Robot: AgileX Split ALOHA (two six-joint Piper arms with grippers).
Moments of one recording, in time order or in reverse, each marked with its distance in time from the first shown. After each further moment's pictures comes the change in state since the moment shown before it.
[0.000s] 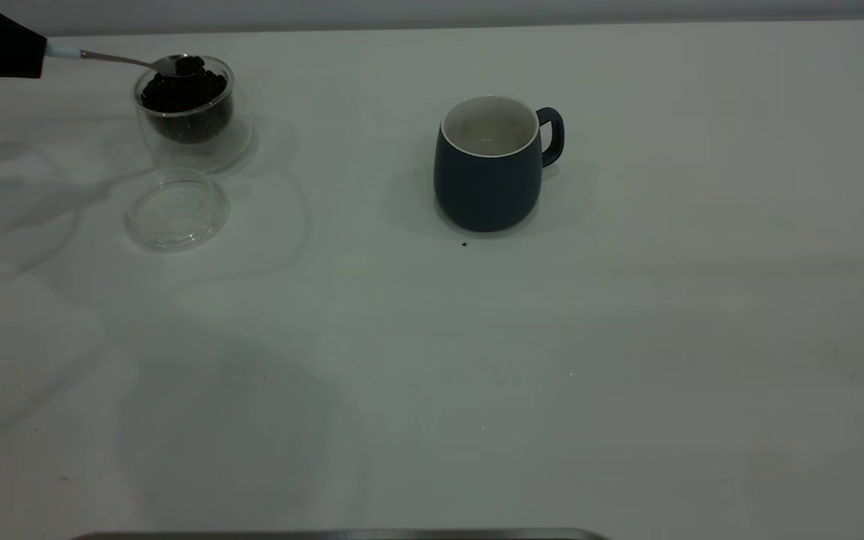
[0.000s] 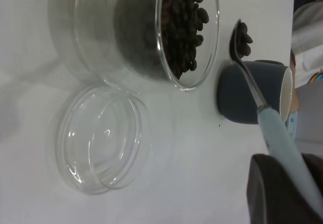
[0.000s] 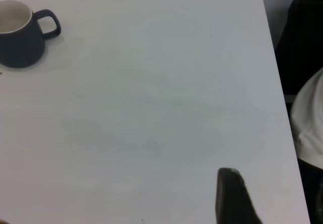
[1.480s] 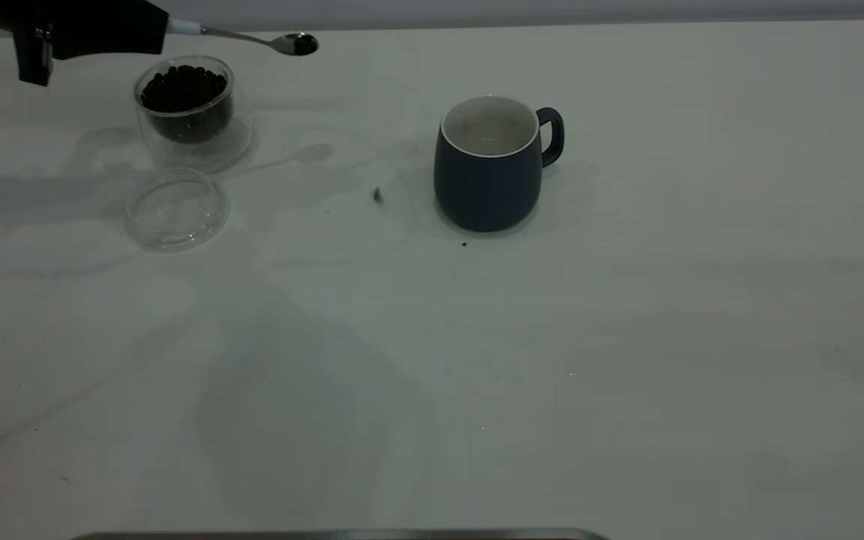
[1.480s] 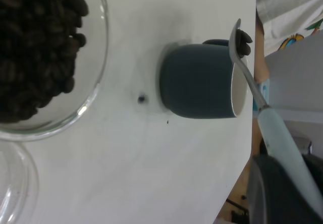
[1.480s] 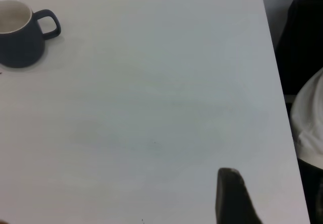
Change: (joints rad) left arm -0.197 0.000 0.000 -0.090 0.001 -0.025; right arm 0.000 0.000 0.000 0.000 0.000 0.000
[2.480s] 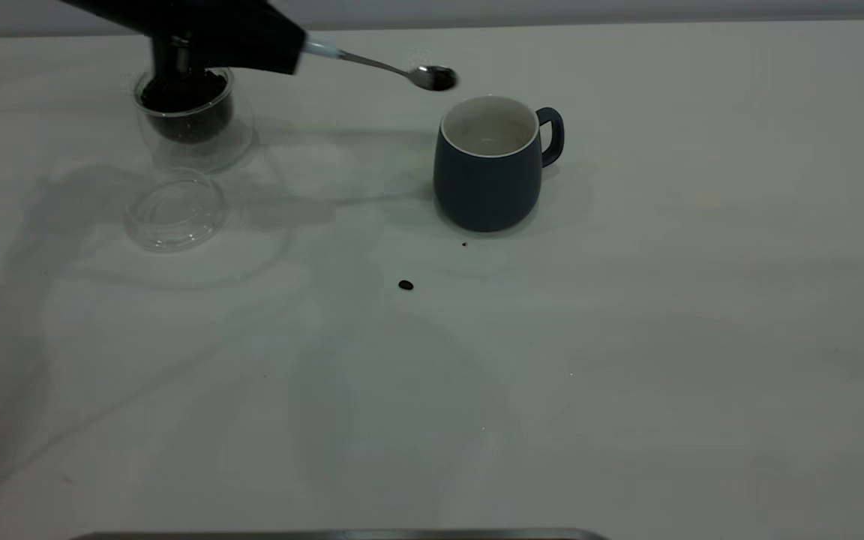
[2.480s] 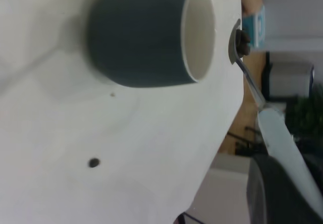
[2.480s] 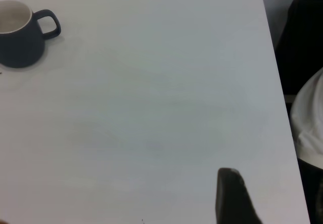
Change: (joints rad) left arm -0.241 0.000 0.000 0.000 0.000 0.004; right arm 0.000 0.000 0.000 0.000 0.000 0.000
